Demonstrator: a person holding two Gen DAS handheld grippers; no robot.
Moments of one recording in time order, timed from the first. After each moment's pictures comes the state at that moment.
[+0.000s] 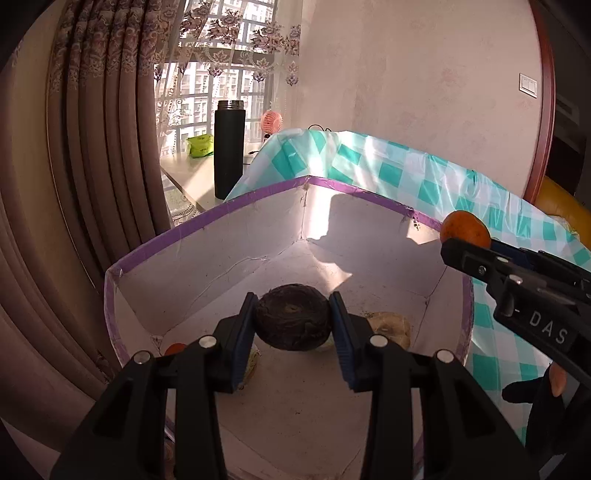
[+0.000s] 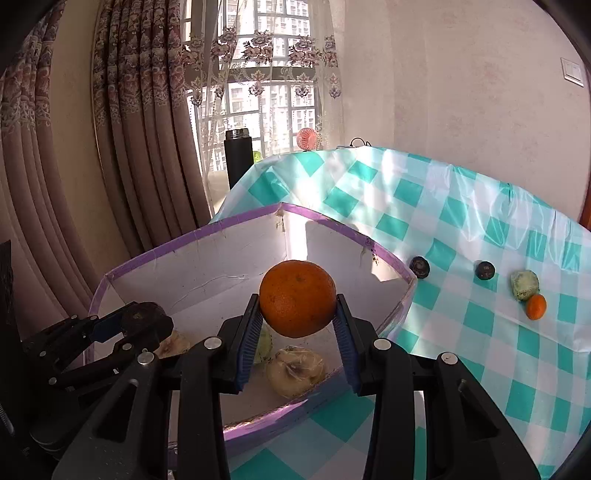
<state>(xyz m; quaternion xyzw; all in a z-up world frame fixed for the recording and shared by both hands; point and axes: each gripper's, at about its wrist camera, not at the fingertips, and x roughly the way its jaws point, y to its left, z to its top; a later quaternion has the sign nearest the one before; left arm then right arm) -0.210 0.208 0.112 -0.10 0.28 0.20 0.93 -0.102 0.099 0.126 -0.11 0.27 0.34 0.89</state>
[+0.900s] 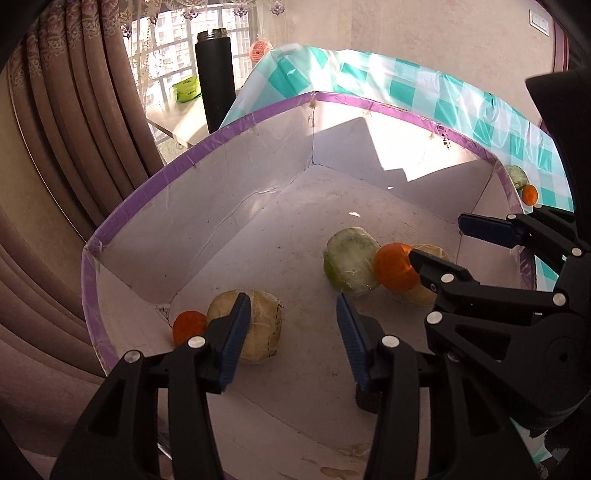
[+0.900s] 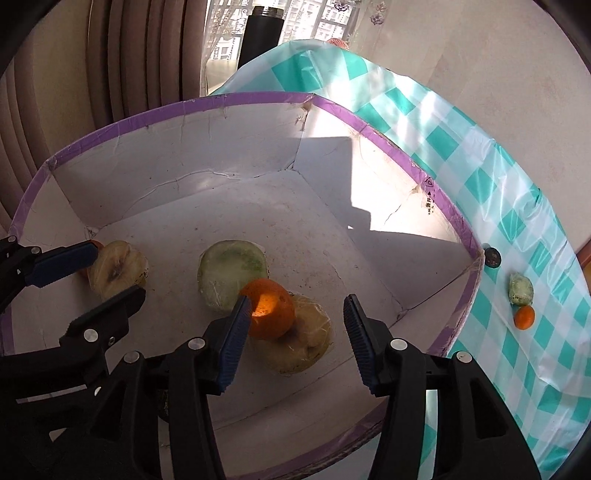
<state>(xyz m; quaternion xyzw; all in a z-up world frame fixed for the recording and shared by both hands) -0.179 0.224 0.080 -0.08 0.43 0.19 0.88 -0.086 0.166 0.068 -0.28 0.37 0.28 0.84</state>
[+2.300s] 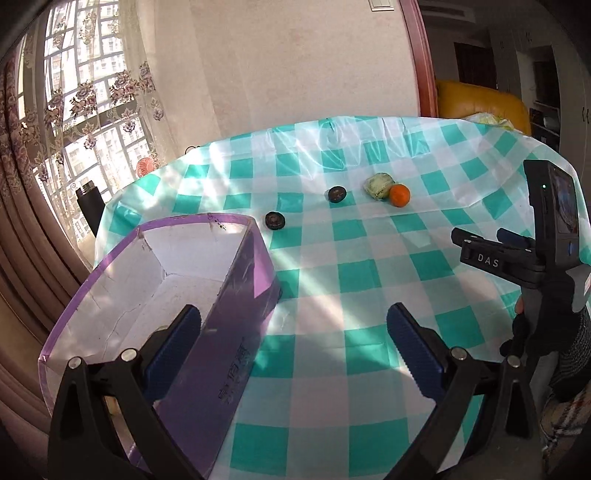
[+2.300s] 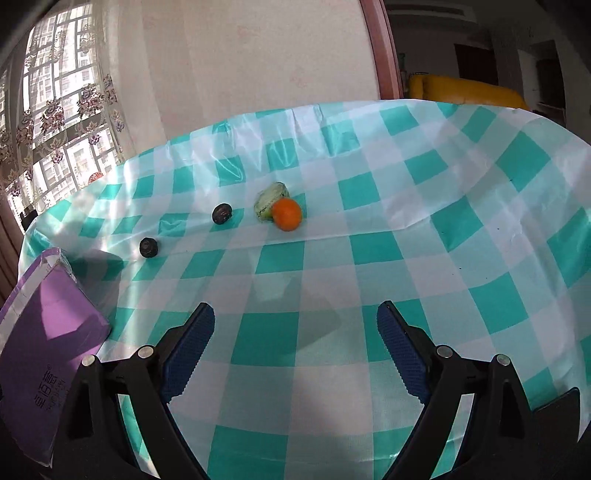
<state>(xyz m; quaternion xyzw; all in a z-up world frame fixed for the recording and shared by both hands) -0.140 -0.005 0.122 0.09 0.30 0.05 0.95 -0.011 -0.193 0.041 0.07 0.30 0.03 0.95</state>
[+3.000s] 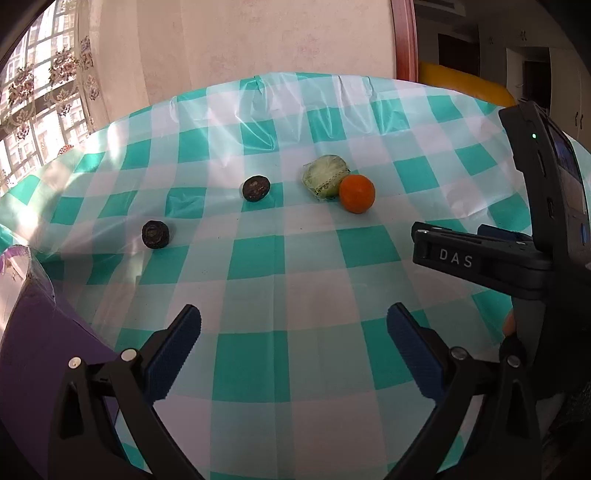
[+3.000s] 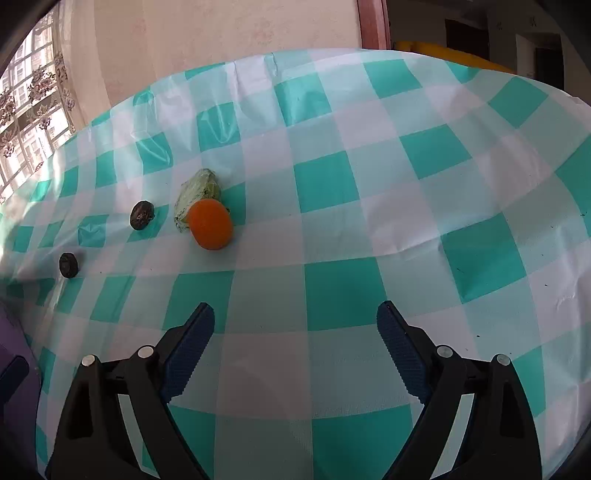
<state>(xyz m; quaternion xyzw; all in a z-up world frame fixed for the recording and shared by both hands) 0.042 -0.066 0.048 0.05 0.35 -0.01 0.93 0.116 -0.214 0.027 0.05 0.37 -0.01 0.93</state>
